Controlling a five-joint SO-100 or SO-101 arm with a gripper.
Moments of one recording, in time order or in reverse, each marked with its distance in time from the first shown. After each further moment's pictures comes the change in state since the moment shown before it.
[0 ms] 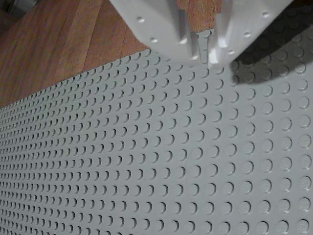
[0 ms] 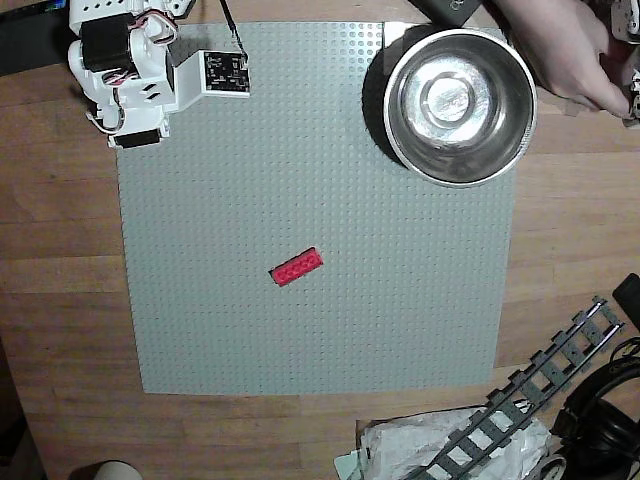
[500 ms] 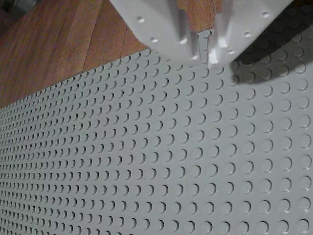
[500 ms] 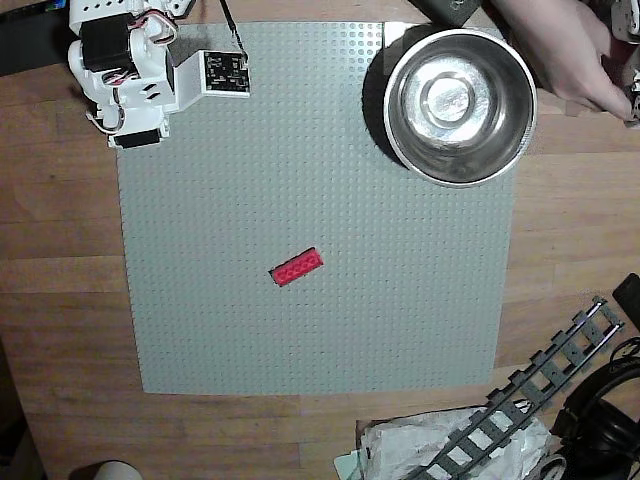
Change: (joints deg) arm 0.0 0.0 0.0 0.0 0.0
